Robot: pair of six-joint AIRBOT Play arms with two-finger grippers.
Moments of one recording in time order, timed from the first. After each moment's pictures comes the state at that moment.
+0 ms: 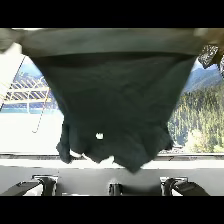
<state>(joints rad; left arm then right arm) -0.02 -1.18 1.74 1.18 -0.99 -1.70 0.25 -1.15 1.88 -1.82 1.18 1.91</state>
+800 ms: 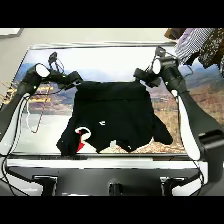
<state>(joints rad) -0.11 -1.73 1.70 1.12 -0.99 -1.75 0.25 -1.71 1.84 -1.57 1.13 2.08</state>
